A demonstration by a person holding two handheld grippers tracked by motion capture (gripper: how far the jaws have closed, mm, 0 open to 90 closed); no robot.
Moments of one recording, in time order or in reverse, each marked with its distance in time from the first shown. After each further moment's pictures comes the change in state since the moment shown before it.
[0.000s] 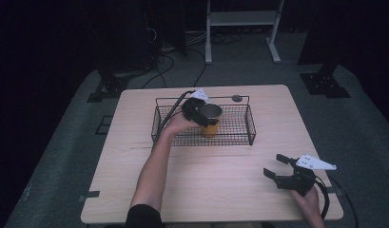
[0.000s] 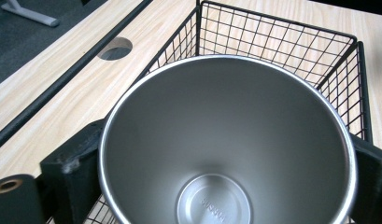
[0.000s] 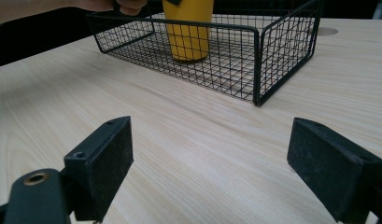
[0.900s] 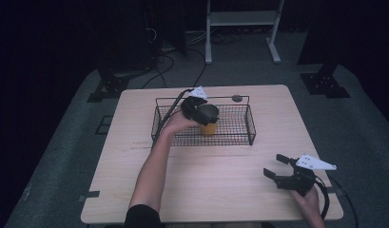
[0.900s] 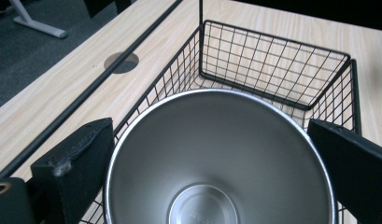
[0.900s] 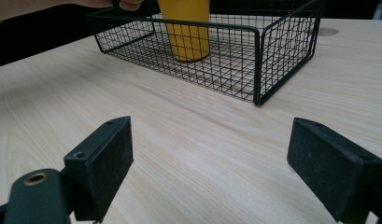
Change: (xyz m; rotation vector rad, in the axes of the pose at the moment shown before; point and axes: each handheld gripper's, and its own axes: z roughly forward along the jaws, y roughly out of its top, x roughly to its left) left arm -0.001 0.005 -0.008 -0.044 0.017 0.005; right arm 0.000 0.000 0.000 0.000 0.001 -0.001
